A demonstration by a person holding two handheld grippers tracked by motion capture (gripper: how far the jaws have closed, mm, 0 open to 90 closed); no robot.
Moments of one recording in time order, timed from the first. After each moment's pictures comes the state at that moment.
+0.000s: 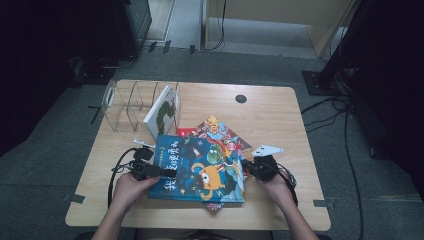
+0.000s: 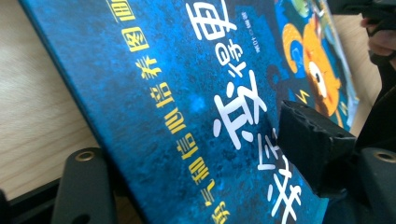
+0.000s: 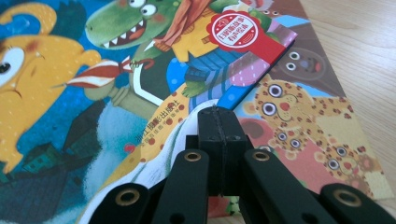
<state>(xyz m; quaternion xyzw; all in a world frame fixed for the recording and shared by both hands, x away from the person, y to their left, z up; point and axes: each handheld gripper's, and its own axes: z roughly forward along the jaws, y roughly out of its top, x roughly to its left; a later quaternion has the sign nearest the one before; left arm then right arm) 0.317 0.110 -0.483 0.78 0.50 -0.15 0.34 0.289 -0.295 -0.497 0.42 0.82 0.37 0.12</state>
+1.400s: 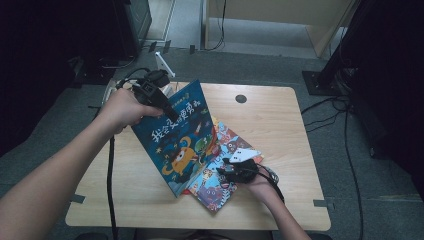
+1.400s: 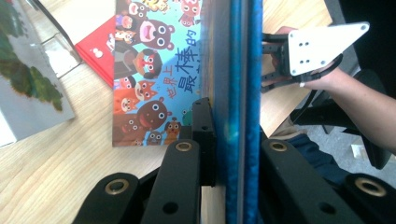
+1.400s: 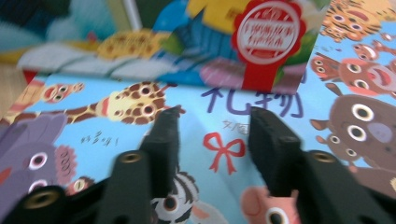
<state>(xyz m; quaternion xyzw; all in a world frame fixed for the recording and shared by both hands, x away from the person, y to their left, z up) 0.405 0.044 -0.253 0.88 0.41 -0.14 0.18 0.291 -0.239 -0.503 0.29 0.85 0.41 0.12</state>
